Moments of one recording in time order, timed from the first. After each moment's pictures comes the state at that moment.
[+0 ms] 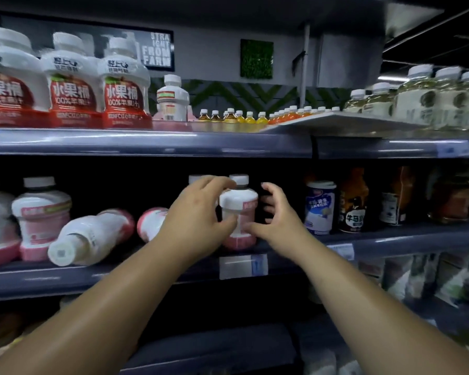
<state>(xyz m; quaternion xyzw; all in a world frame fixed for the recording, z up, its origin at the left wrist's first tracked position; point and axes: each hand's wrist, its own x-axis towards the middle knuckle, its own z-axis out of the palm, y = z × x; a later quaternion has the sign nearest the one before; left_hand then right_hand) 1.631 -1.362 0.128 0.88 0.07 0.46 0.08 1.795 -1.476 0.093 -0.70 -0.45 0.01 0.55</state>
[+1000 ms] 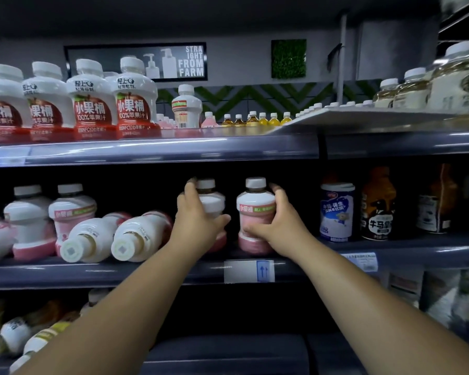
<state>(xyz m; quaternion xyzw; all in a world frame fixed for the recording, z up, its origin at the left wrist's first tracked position) 1.671 -1.336 0.104 0.80 0.29 0.48 0.23 1.820 -1.453 0.088 -0.70 -0.47 0.00 0.54</state>
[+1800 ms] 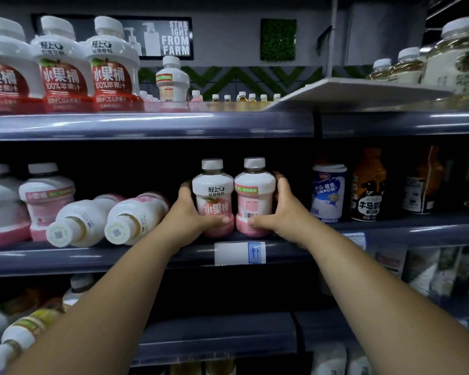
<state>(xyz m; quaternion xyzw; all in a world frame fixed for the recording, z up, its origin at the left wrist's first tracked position) 1.668 -1.317 0.079 0.81 0.20 0.38 0.41 1.842 -1.471 0.076 -0.70 -0.49 0.06 0.51</state>
